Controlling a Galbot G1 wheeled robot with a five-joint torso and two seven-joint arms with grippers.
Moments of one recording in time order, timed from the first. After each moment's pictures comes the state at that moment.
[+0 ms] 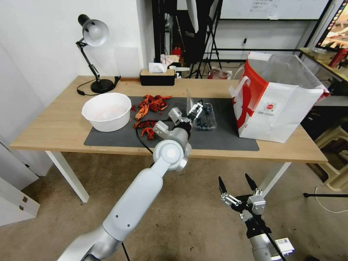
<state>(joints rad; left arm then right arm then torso) 0.68 -1.46 0.10 -1.66 -1.42 -0.02 -0.38 -1.80 1.23 0.44 2.04 0.26 0.38 0.04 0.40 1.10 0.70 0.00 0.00</state>
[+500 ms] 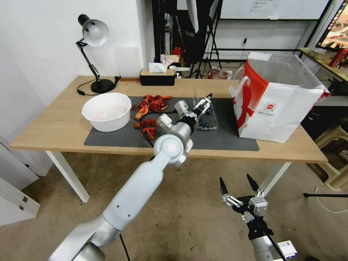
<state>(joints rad) 0.59 -1.46 0.16 -1.59 -1.42 0.08 -0.30 -1.82 1.23 0.45 2.05 0.25 0.40 0.04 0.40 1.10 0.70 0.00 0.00</state>
